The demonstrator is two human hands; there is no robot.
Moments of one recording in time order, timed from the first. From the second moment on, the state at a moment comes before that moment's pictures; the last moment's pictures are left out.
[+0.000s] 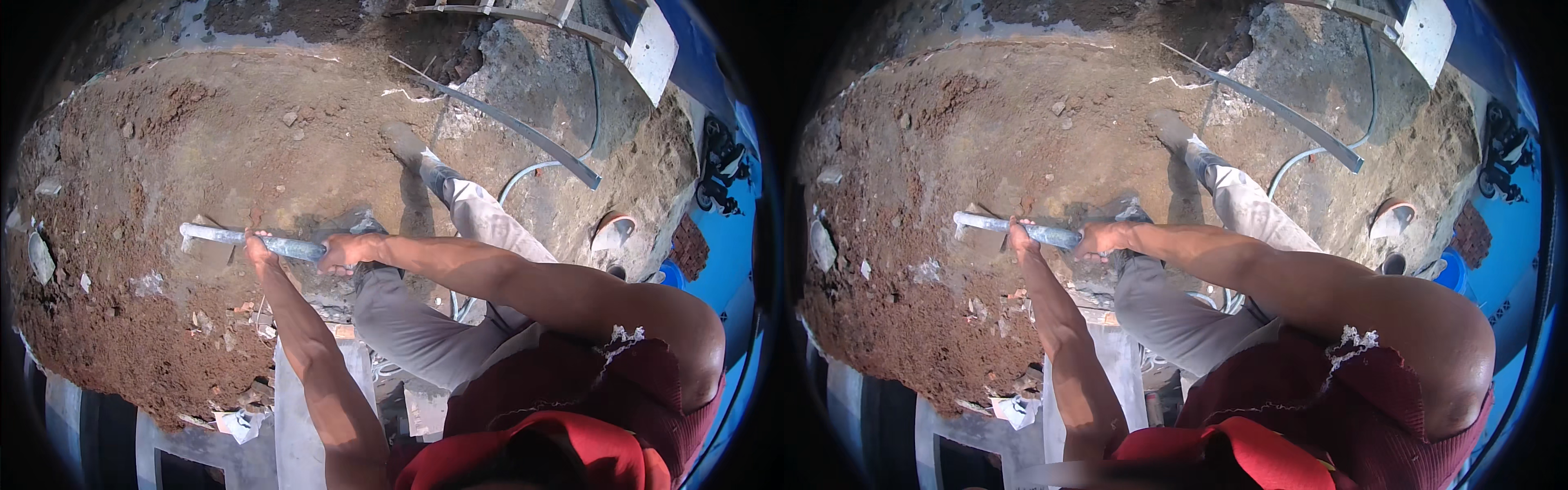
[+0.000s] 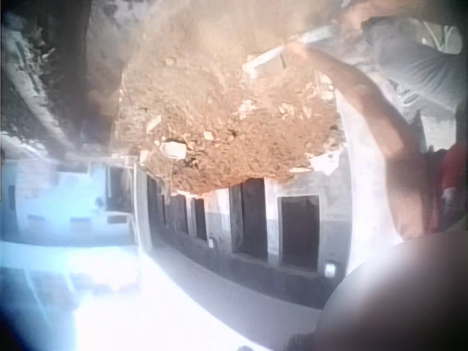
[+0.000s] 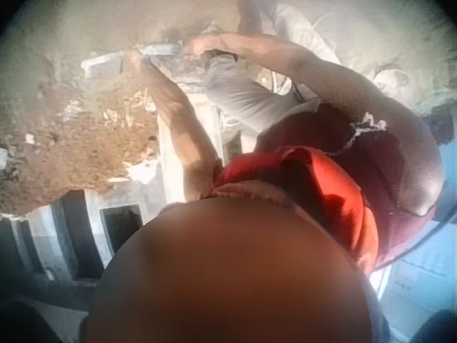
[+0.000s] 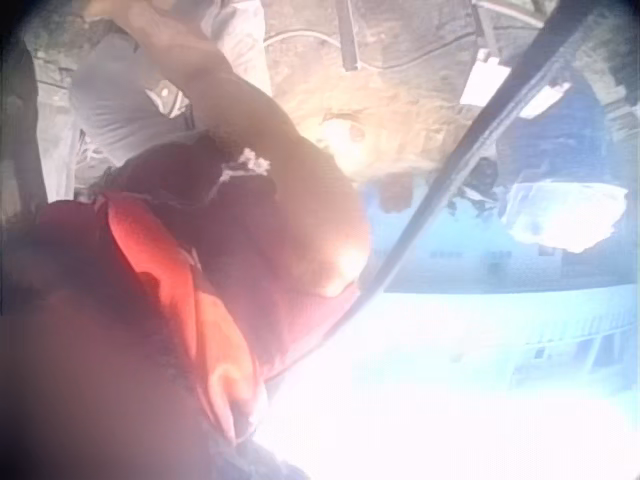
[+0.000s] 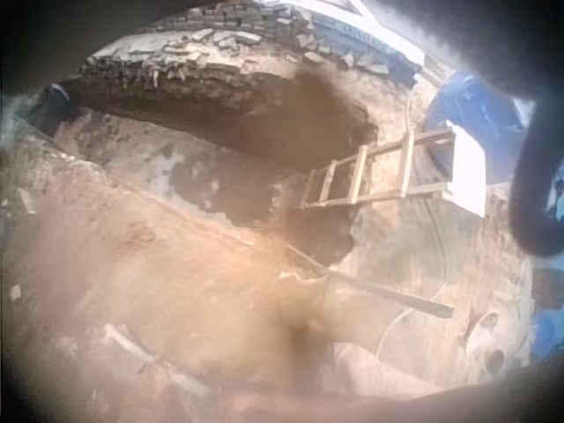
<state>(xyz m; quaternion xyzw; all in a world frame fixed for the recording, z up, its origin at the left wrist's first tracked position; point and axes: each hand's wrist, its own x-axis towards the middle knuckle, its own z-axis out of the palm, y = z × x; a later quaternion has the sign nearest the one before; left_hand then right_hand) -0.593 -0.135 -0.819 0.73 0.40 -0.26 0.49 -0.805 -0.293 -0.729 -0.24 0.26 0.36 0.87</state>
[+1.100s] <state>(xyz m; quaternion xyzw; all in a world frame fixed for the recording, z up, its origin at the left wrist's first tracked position) -0.646 -0.177 -0.701 0.61 0.31 -0.29 0.66 -0.744 -0.388 -0.618 -0.87 0.09 0.32 0.37</state>
